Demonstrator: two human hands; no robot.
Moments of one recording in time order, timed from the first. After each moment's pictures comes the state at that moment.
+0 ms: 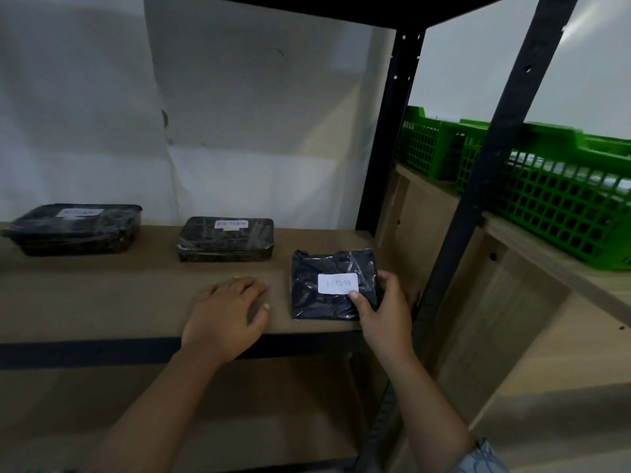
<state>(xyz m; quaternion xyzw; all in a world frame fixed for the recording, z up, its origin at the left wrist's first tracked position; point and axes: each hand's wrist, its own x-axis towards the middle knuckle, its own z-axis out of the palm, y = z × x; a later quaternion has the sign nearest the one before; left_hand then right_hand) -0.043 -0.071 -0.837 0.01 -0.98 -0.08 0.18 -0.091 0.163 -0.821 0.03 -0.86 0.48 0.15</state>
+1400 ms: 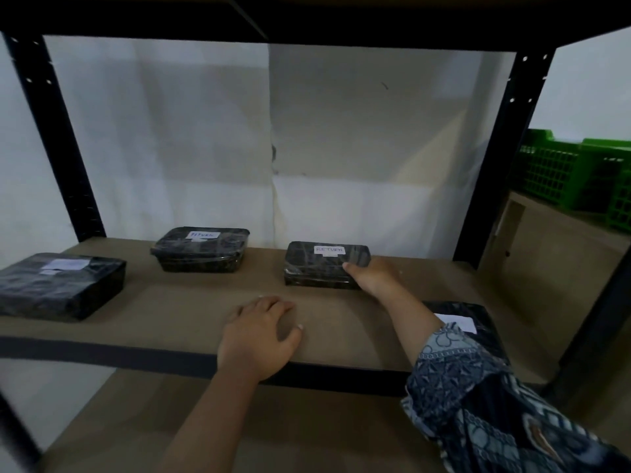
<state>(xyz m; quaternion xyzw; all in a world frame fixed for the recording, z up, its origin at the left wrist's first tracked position) -0.012 -0.176 -0.839 0.11 -0.97 -0.09 0.18 -0.179 -0.021 -0.780 0.06 -0.92 0.38 -0.06</state>
